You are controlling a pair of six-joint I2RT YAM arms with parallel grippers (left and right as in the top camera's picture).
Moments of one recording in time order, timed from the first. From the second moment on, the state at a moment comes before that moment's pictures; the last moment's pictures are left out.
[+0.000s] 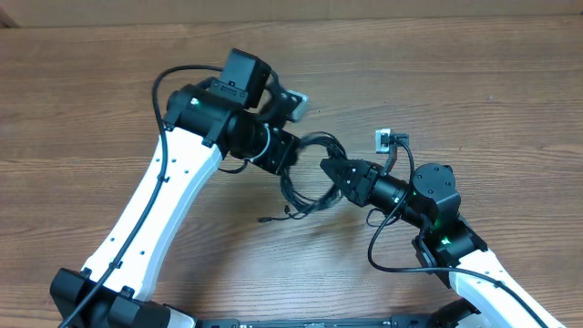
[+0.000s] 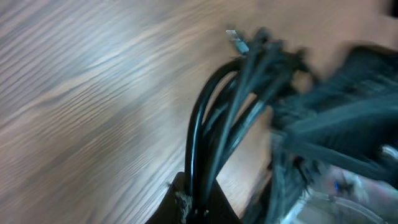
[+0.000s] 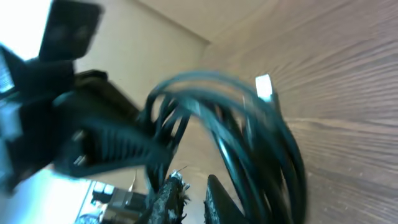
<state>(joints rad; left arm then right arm) -0.43 1.62 1.63 -1.24 0.49 0.09 0.43 1.08 0.48 0.41 -0.55 0.96</state>
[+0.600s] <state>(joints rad) -0.35 1.62 1.63 -1.18 0.19 -0.39 0.43 1.11 0.48 0.41 -0.60 0.94</state>
